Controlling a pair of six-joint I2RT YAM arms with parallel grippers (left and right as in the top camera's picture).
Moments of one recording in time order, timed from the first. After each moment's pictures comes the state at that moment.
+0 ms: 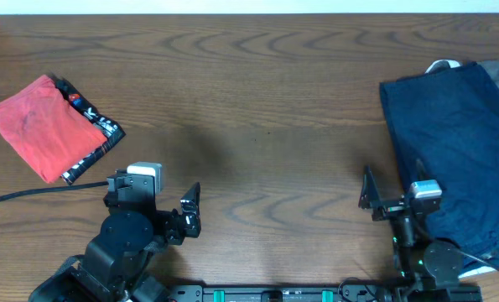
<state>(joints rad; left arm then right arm) -0.68 0.55 0.95 -0.98 -0.32 -0.46 0.12 0.01 0.06 0.00 -0.01 0.02</state>
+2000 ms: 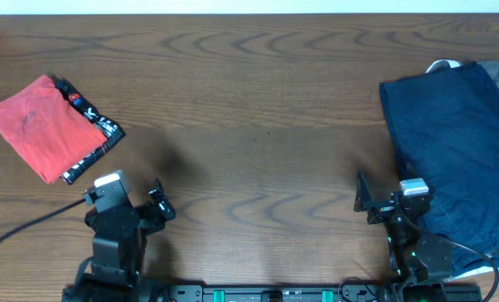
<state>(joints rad) -0.21 0.34 0.51 -0.76 -0.32 -0.46 0.10 0.01 0.01 -0.07 -0.05 0.00</state>
